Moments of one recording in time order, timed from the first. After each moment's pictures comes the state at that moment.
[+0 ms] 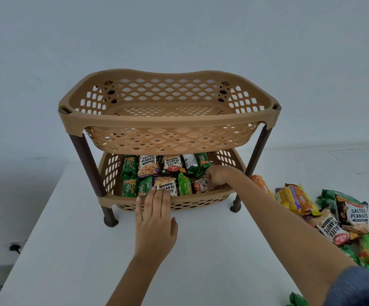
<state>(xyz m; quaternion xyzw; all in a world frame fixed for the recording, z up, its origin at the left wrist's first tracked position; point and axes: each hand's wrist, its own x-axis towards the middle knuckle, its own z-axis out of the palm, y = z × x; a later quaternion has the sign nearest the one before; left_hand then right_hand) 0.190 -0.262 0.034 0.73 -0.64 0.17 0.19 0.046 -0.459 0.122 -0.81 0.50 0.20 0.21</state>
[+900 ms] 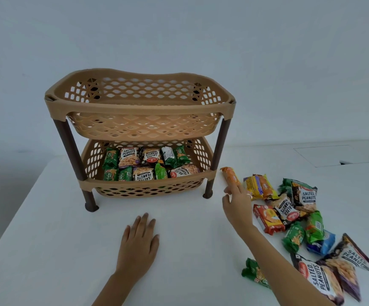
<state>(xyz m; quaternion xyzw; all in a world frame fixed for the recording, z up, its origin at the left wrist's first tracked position) 0.152 -0.193 -0.011 0.75 -0.65 -0.03 0.14 -0.093 -0.342 0.042 -0.70 0.63 -0.32 0.06</state>
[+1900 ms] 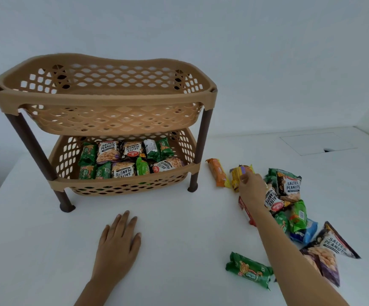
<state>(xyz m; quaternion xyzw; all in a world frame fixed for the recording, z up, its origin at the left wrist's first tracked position) 0.156 -0.197 -0.017 0.75 -0.65 -0.07 0.13 -0.175 -0.396 0.049 -0.60 0.74 -0.29 0.09</state>
